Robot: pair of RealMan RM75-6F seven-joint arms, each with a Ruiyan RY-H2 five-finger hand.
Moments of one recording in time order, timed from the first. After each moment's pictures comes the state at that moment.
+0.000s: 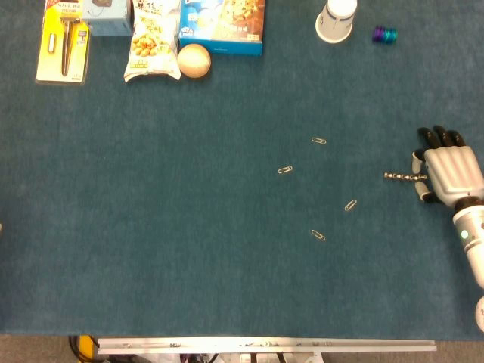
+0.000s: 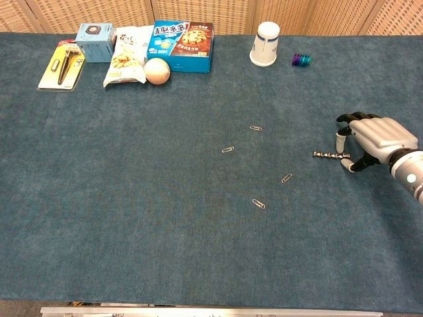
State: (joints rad) left arm -0.04 -1.12 0.02 -1.43 1.62 1.58 -0.25; right arm 0.44 -1.54 0.05 -1.46 -0.97 1.05 -0.57
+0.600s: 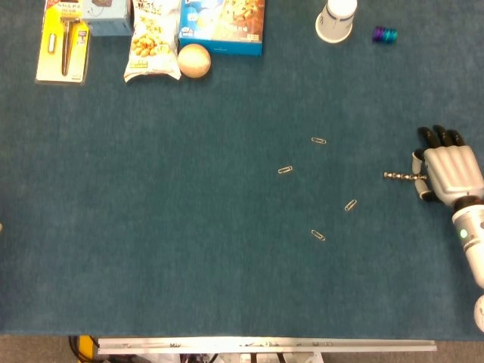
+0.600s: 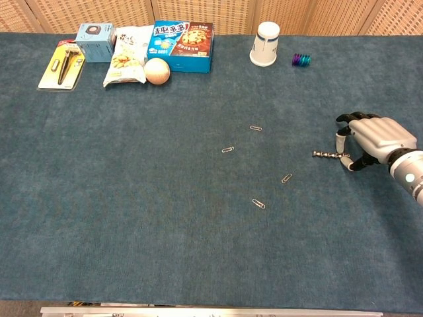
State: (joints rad) left arm -0.04 -1.12 0.02 -1.43 1.62 1.58 -0.25; right arm 0.44 -1.54 0.05 -1.45 -0.97 1.05 -0.57
